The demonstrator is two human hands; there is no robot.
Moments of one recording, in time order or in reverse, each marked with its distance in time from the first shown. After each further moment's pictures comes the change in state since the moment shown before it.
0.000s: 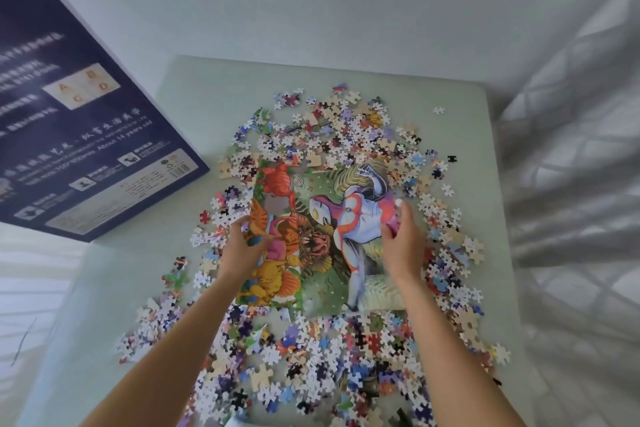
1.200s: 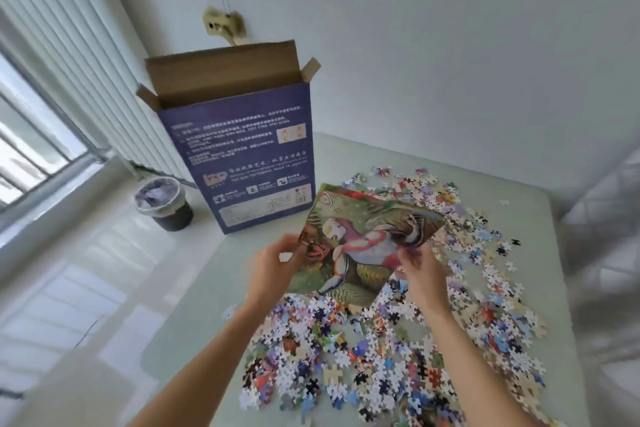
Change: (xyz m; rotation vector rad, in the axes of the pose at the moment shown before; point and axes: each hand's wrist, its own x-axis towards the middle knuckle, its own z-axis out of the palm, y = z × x) left_hand -0.128 -0.008 -0.134 -0.010 0.313 0.480; right_hand -0.100 -0.115 -0.018 0.308 -0.290 -0.223
